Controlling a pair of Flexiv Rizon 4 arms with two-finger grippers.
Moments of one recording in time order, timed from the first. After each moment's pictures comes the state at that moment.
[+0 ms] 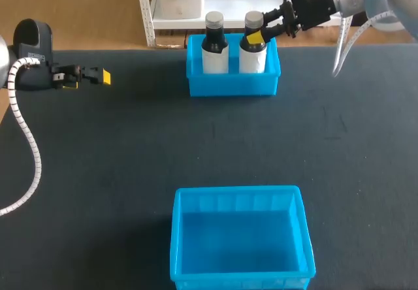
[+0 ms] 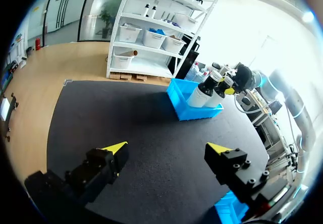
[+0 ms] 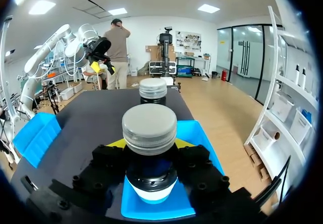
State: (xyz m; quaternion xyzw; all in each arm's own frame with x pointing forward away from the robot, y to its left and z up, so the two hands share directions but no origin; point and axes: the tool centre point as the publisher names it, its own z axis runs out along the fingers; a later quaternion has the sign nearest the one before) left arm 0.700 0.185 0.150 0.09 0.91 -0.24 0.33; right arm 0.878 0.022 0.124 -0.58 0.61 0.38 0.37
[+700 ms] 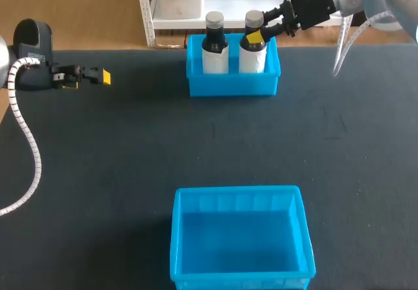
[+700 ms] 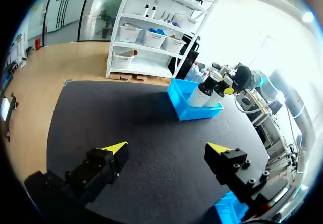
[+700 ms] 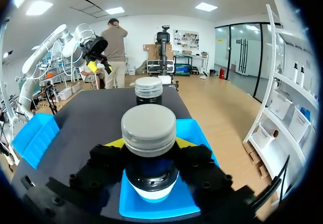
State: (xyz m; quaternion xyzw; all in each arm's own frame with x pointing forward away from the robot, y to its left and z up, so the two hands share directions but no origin) left arm 0.700 0.185 0.150 0.09 0.91 -0.24 0.33; right arm 0.882 0.021 0.124 -0.58 0.62 0.37 0.37
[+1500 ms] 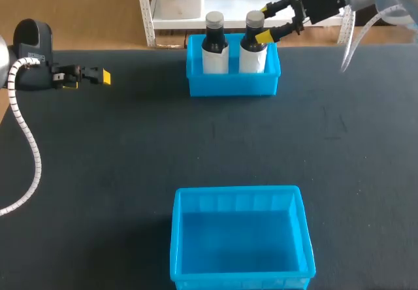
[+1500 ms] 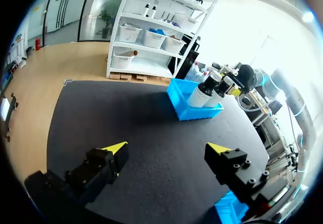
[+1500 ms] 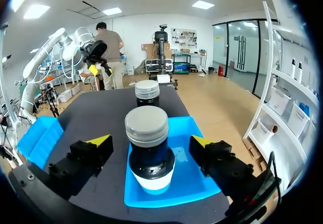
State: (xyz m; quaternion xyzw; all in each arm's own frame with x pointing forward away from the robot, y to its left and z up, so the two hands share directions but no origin) left arm 0.700 0.185 0.150 0.09 0.91 -0.24 0.33; right arm 0.883 -0.004 0.137 -0.57 0.63 0.38 0.36
